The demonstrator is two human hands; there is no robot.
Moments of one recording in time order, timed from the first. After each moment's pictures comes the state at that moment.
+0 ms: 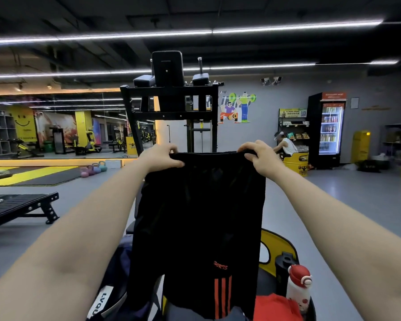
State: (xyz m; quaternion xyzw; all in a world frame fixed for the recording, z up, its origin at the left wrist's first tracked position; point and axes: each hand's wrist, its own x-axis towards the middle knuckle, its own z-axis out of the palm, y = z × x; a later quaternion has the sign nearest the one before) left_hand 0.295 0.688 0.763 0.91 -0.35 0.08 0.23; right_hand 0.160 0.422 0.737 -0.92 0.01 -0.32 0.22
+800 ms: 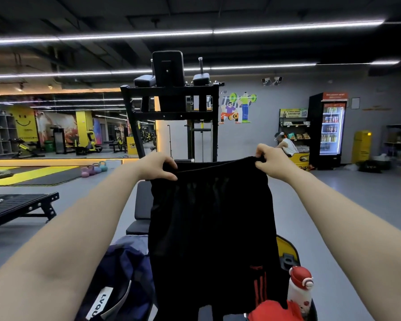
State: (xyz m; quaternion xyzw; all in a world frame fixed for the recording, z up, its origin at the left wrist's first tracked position) left_hand 0.308 0.698 0.742 0.89 -0.41 0.11 0.17; right_hand 0.151 0.400 0.736 -0.93 0.03 -0.28 0.24
